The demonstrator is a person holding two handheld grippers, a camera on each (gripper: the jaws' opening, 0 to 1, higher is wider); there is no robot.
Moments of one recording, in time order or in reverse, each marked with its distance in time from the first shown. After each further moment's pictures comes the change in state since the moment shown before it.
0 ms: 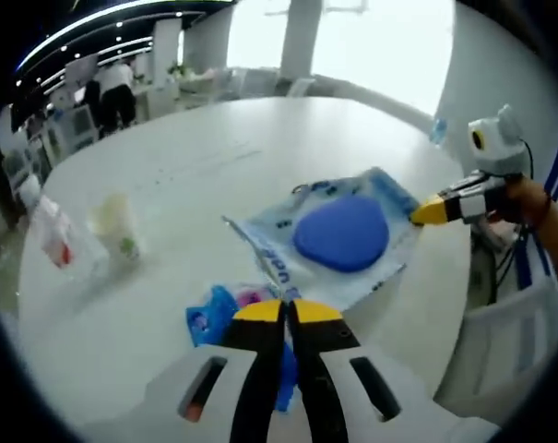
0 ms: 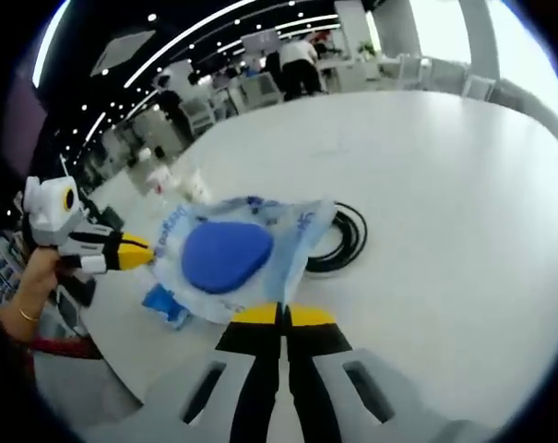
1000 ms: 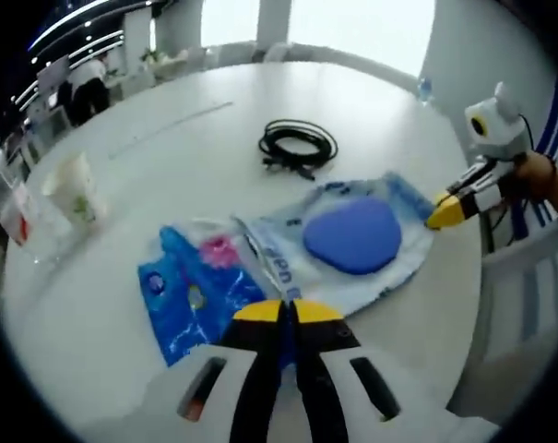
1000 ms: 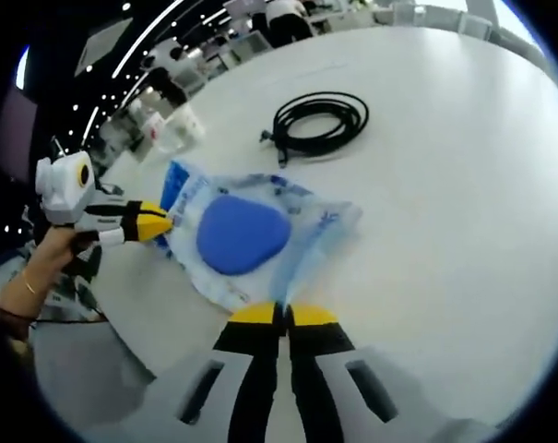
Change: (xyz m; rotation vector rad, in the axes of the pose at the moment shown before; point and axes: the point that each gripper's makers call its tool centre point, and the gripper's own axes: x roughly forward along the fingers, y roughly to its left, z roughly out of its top) left arm 0.036 -0.024 -0.084 0.111 0.167 -0.079; right arm 0.002 0.005 -0.119 0.093 0.214 0.073
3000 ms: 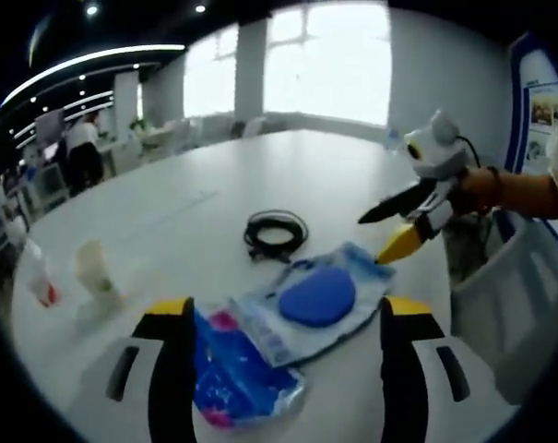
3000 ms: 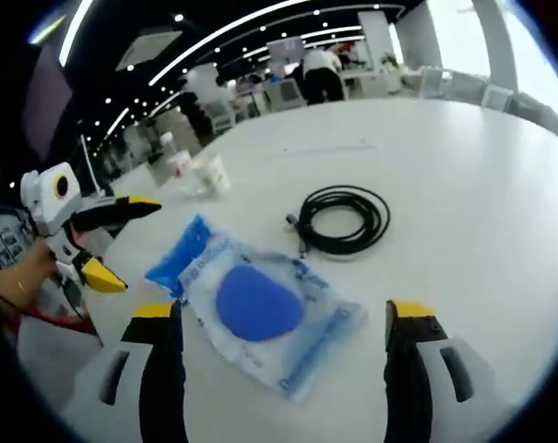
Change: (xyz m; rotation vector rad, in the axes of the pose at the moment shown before) left arm -0.047 -0.010 0.061 0.119 -0.331 -0.046; right arm -0.002 0.011 0.065 -0.150 -0.209 0.005
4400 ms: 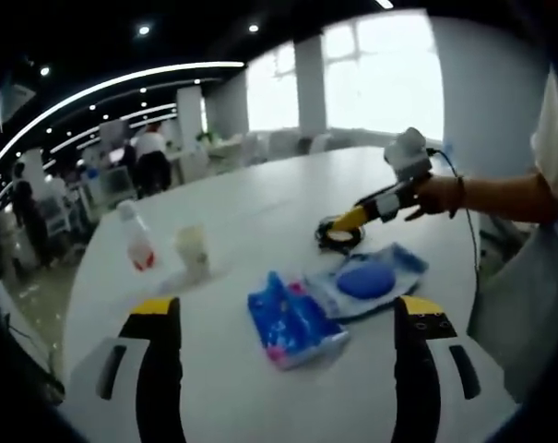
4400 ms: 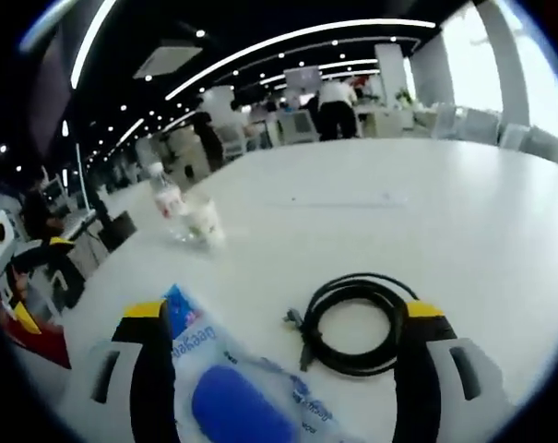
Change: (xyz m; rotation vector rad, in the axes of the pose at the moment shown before) left arm -0.113 0.029 -0.008 -0.046 -0.099 0.308; right arm 0.061 0.002 0.100 -0.102 -0.197 0.017
